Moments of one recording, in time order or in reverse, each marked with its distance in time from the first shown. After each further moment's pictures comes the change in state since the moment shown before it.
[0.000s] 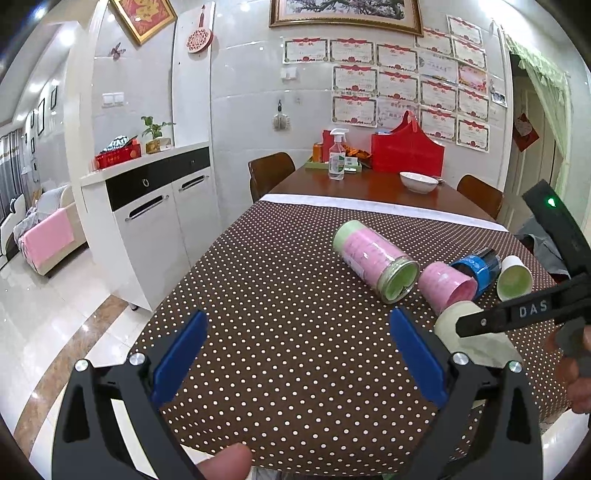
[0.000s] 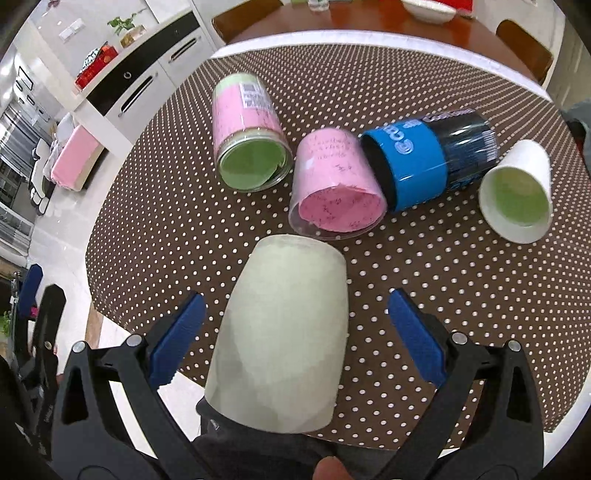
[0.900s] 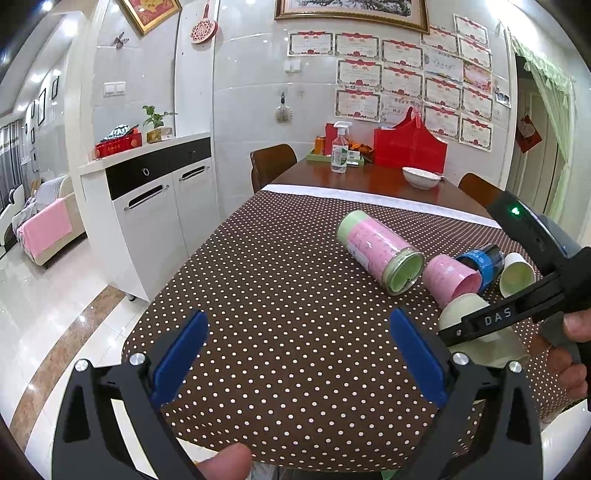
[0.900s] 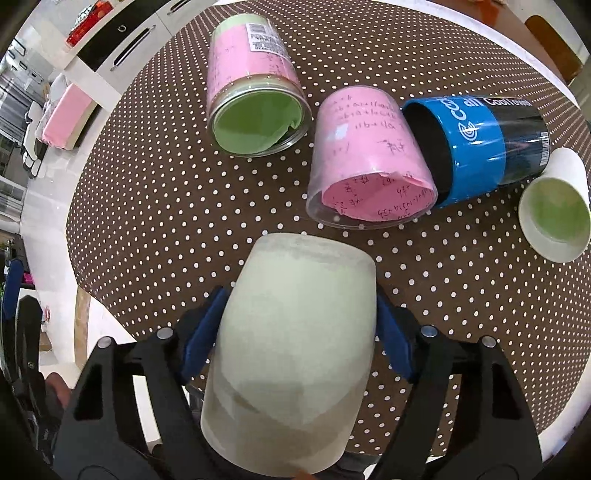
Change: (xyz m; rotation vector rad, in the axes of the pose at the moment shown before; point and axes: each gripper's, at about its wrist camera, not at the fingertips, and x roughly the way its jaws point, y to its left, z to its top) left arm 0.005 0.005 -0.006 -0.021 0.025 -0.005; right arm 0.030 0.016 0.027 -0.055 0.154 -0.023
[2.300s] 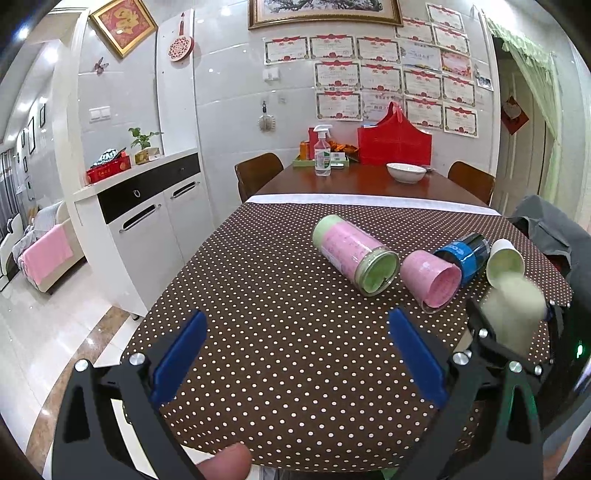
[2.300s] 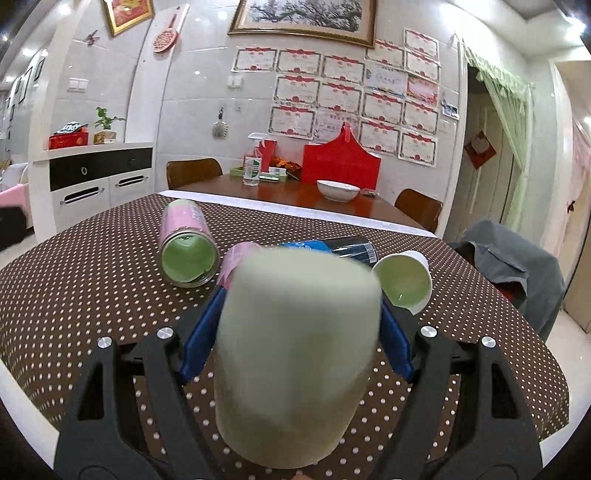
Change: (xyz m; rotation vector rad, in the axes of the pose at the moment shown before) left arm -0.011 -0.039 0.002 0.097 -0.024 0.007; right arm -0.015 0.004 -0.144 -0.025 -1.007 -0.457
